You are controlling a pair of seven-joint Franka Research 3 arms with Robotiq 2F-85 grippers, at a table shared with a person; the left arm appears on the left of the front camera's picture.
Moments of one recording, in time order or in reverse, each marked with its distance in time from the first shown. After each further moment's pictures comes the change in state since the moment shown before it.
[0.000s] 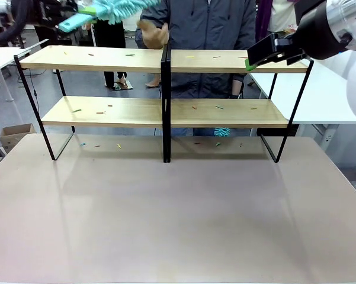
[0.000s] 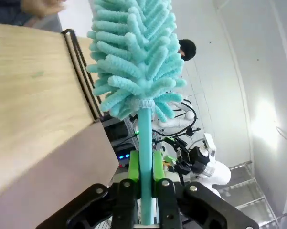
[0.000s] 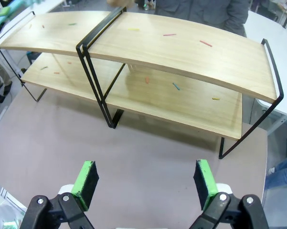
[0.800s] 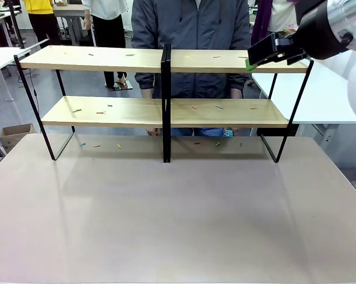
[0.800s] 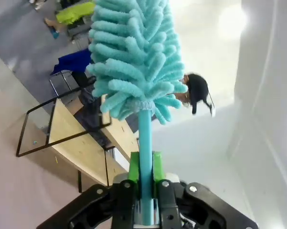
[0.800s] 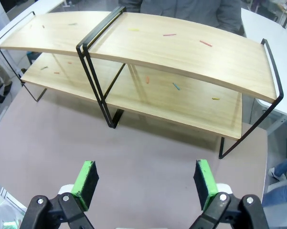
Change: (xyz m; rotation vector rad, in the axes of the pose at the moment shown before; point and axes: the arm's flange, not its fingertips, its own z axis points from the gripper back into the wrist) left arm -0.257 -0.010 0.338 0.207 -0.912 0.096; right arm 0.000 0.000 0.000 0.000 0.000 0.000
